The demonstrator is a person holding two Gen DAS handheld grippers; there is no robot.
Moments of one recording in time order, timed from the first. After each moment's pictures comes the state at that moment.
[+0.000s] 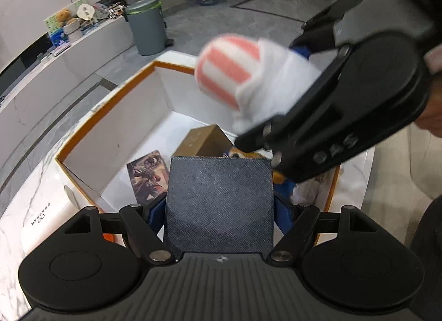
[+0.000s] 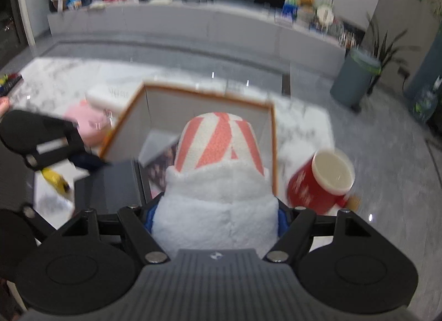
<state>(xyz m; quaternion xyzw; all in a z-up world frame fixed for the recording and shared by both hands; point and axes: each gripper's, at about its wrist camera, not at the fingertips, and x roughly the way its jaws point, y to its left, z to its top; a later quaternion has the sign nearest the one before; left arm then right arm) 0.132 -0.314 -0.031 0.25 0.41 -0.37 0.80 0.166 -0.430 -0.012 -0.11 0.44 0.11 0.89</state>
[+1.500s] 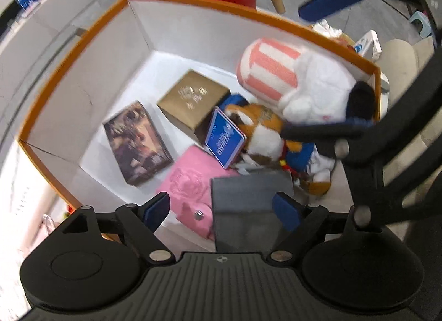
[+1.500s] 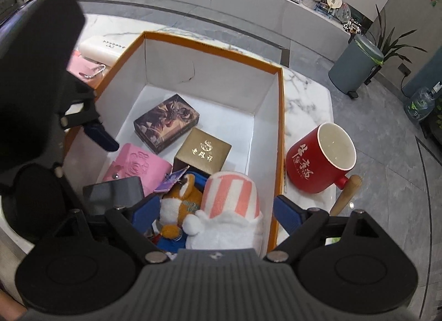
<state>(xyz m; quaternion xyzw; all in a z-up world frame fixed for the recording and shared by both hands) 0.167 -0.334 -0.065 0.31 0.52 -0.36 0.71 0.167 -0.417 -0.032 -0.17 0.48 0.09 0.86</state>
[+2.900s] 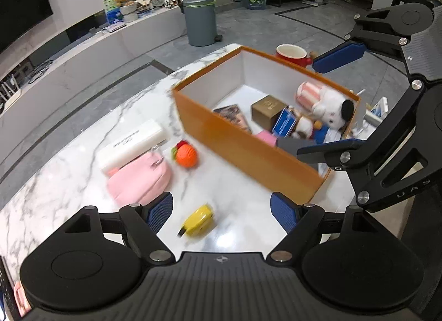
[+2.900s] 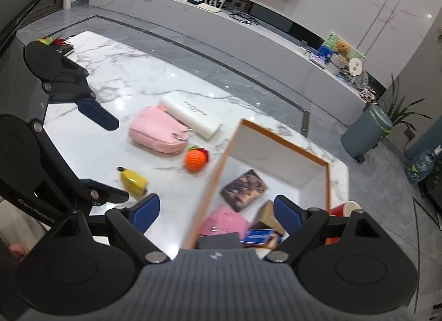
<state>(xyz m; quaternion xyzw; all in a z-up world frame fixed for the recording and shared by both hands) 0.087 -0.132 0.042 0.20 0.42 -0.30 0.83 0.092 -0.269 0.052 -0.23 0.39 0.14 0.88</state>
